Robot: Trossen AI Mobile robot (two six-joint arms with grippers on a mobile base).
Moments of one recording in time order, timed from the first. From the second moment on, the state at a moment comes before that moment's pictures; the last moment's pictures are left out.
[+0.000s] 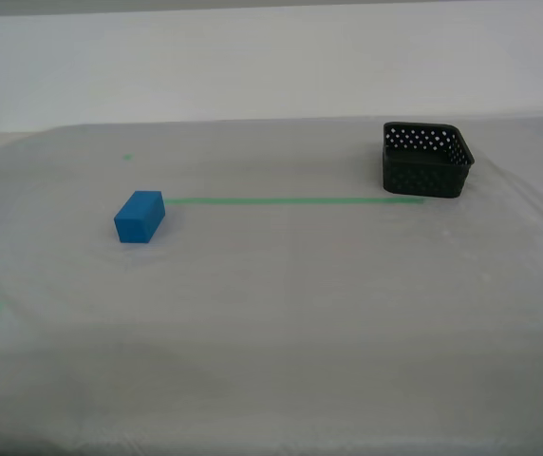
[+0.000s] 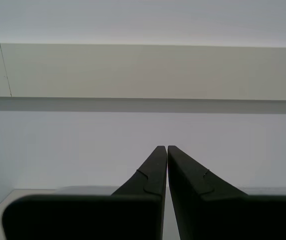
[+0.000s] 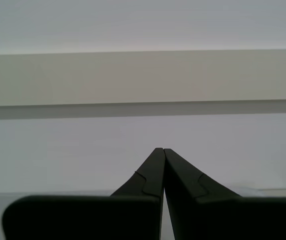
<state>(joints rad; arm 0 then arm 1) 0.00 1.05 0.52 0.62 0.00 0.00 0.00 1.05 0.52 0.61 -0.01 0.00</state>
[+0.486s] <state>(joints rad) 0.00 1.05 0.52 0.62 0.00 0.01 0.00 1.05 0.52 0.61 -0.01 0.00</state>
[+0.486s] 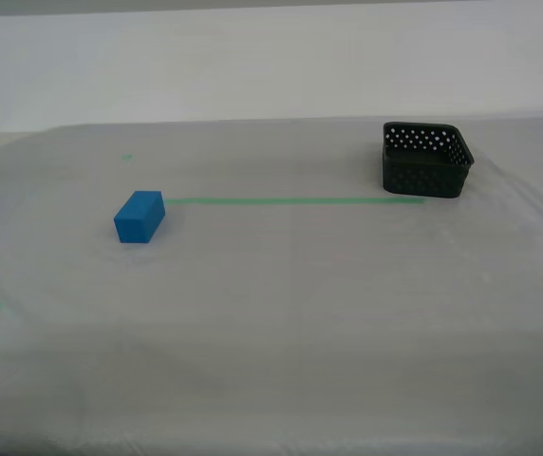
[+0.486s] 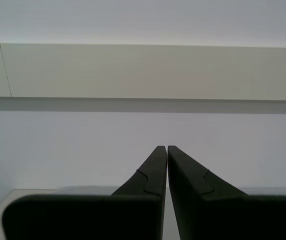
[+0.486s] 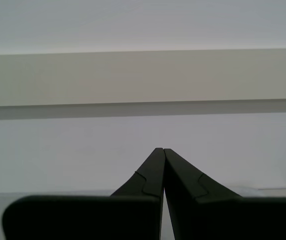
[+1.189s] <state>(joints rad) 0.00 1.05 0.63 0.35 0.00 0.08 0.00 1.05 0.52 0.61 -0.01 0.00</state>
